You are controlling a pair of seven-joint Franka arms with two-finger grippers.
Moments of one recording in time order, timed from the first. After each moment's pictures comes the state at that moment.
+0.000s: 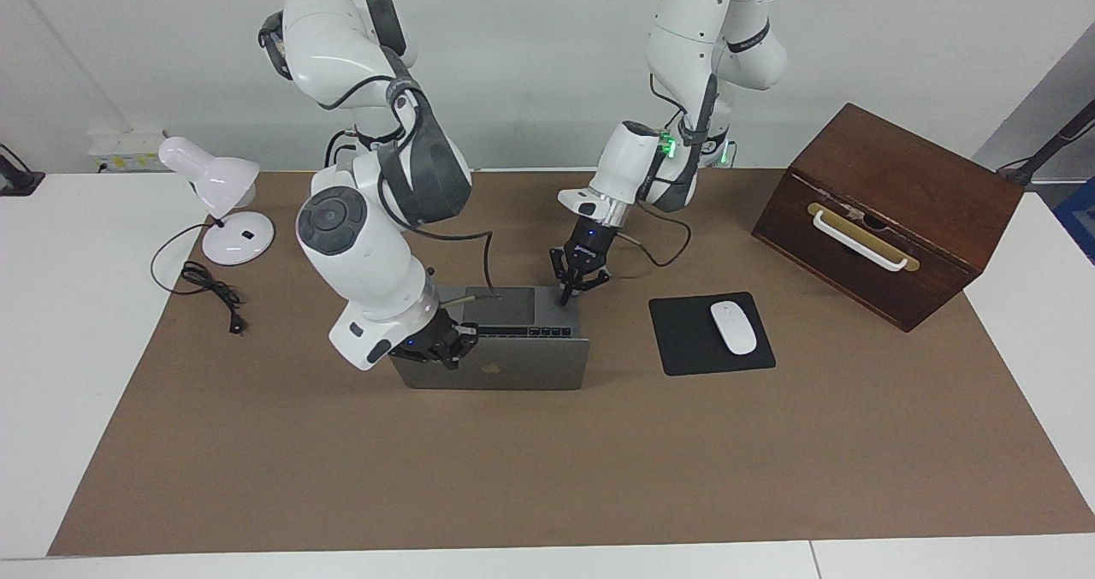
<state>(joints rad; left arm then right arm) -0.70 0.30 -0.06 -2.44 -0.16 3.48 -0.01 0.20 0.69 0.08 -1.03 0.14 1.73 0.26</state>
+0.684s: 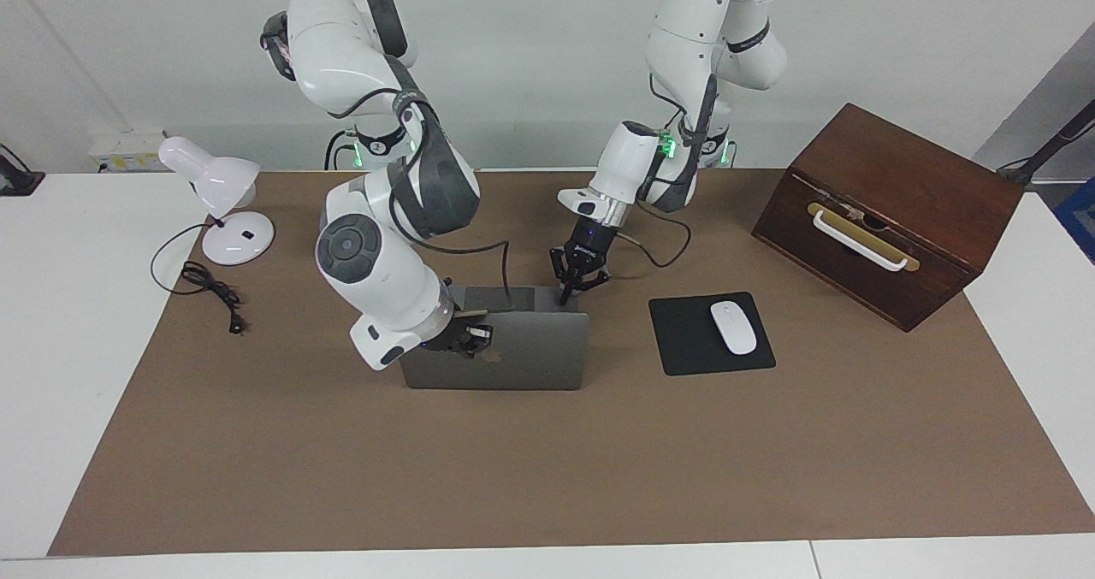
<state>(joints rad) -0.70 0.31 -0.06 -2.44 -0.16 3.49 0.01 0.21 0.69 0.09 -1.11 0.21 1.72 0.42</state>
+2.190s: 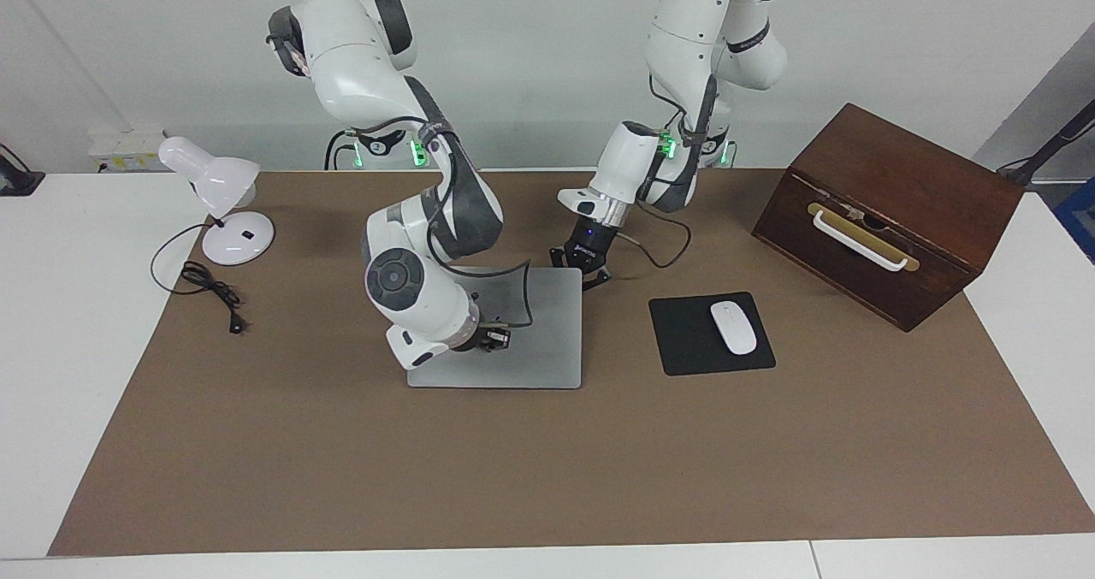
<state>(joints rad) -0.70 0.31 -0.06 -2.45 -0.16 3.50 0.03 0.24 0.66 0.10 -1.34 0.22 1.85 0.50</state>
